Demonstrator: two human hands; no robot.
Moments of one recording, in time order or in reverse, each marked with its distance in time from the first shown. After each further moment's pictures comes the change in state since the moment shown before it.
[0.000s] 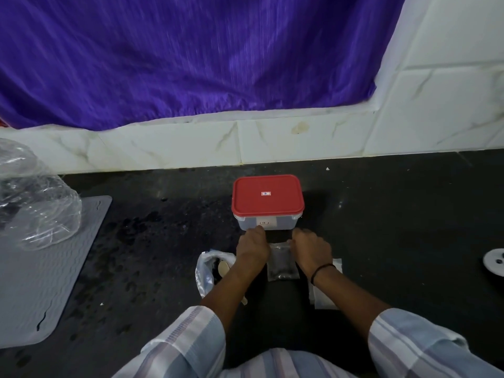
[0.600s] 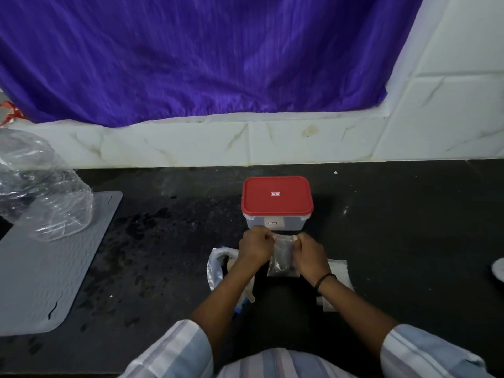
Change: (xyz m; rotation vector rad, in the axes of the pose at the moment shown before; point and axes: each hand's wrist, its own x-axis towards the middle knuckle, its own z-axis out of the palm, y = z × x) left_hand -0.020 -0.012 -0.022 -0.468 0.076 -0.038; right_hand -0.013 -0.018 0.014 0.510 -0.002 0.167
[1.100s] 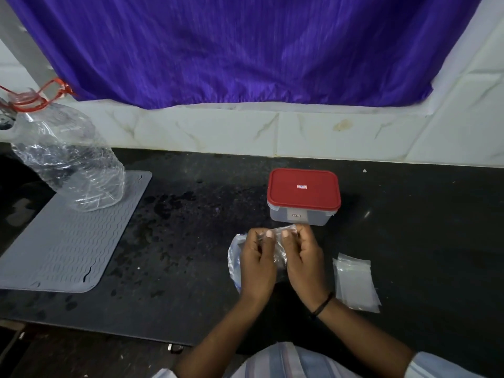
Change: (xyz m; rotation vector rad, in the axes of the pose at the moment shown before) left_hand -0.105 -0.002 -0.028 -0.775 0.387 0.063; right_hand -0.088 -0.085 -0.002 0.531 0.019 -0.313
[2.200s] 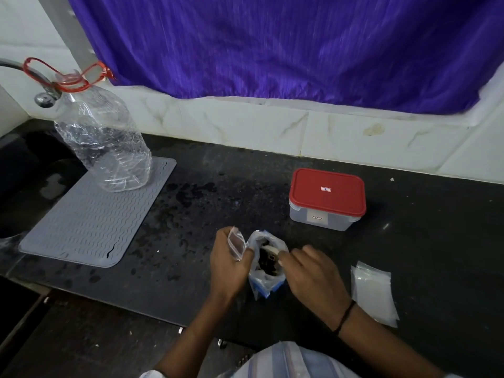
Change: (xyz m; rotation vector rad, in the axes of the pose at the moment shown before) left_hand 0.019 -0.039 -0.086 0.395 0.167 0.129; right_hand -0.001 0.031 0.001 -0.978 -0.259 -0.875
